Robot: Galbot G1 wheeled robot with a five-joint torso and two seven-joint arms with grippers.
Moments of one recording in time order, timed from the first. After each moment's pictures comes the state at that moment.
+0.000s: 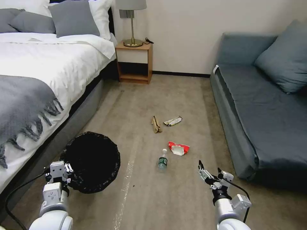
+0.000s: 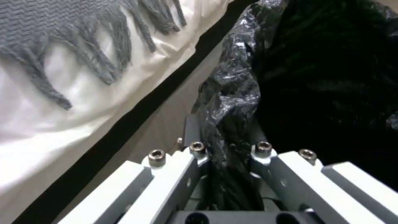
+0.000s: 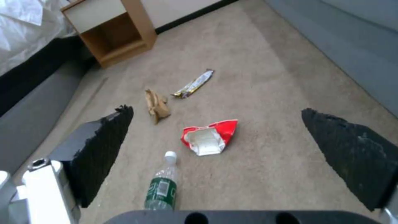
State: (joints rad) left arm 1.64 -1.36 -0.73 -2.15 -0.07 0.28 -0.27; right arm -1.66 1.46 0.51 2.03 0.50 -0.04 0.15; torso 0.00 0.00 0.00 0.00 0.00
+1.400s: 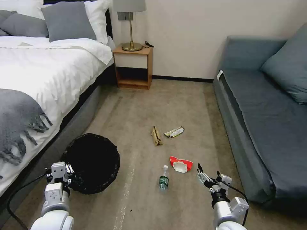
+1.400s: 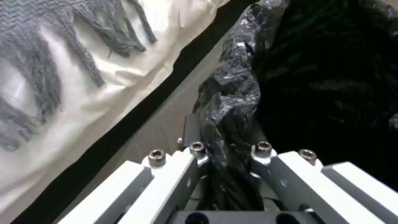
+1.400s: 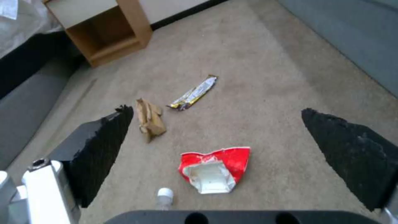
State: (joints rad) left arm 1.63 -1.36 -0.72 -2.12 -0.06 0.27 -0.27; right arm -1.67 1.46 0.51 1.99 0.48 -0.03 0.14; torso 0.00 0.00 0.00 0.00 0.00
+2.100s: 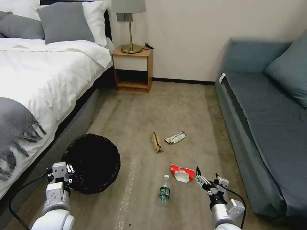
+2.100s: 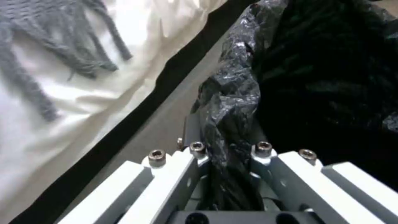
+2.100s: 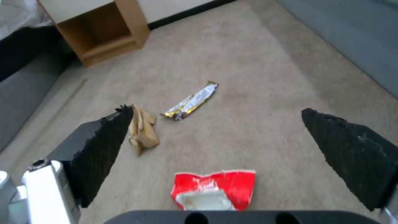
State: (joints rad) left arm 1.62 -1.36 -0.72 -2.10 -0.06 0.27 -0.26; right arm -1.66 1.47 0.50 1.94 0.42 0.01 0.12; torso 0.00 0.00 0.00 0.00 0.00
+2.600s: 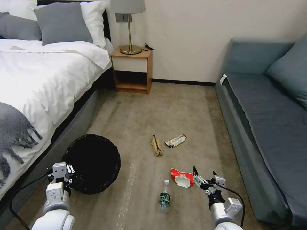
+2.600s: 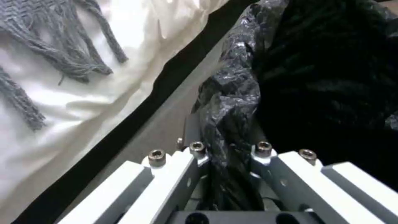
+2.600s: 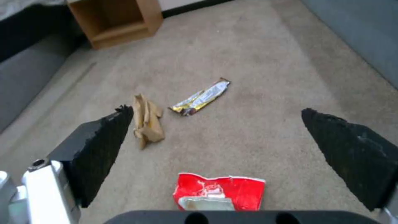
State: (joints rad) left arm 1.63 -1.36 -0.73 -2.10 -0.07 0.26 -0.26; right arm -1.63 1.44 0.49 1.93 0.37 -0.04 0.09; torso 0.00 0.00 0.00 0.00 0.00
